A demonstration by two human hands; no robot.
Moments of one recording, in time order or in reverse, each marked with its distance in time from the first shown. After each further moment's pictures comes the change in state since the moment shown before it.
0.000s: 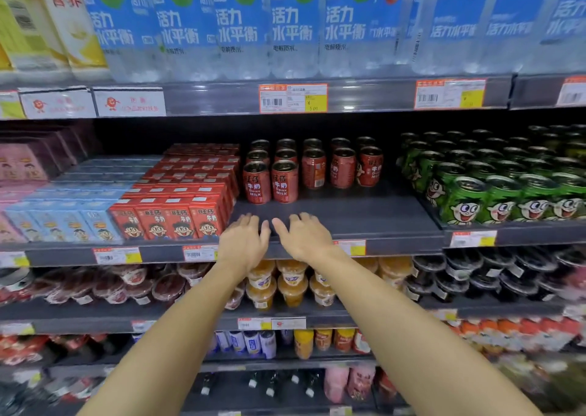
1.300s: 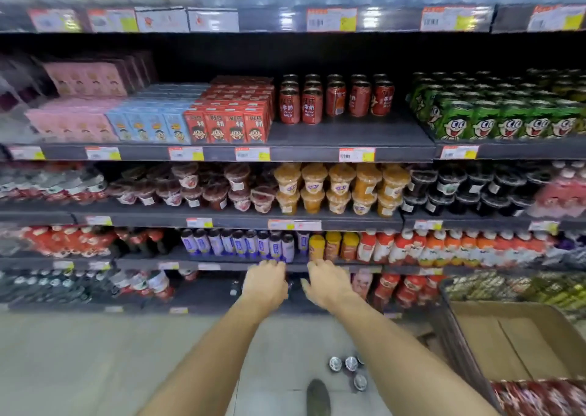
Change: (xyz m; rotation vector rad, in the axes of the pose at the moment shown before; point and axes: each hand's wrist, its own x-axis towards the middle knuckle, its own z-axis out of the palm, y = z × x) left_hand -0.323 0.015 -0.034 0.182 -0.596 0.050; right_hand -0.290 -0.005 0.149 -0.279 -0.262 -0.076
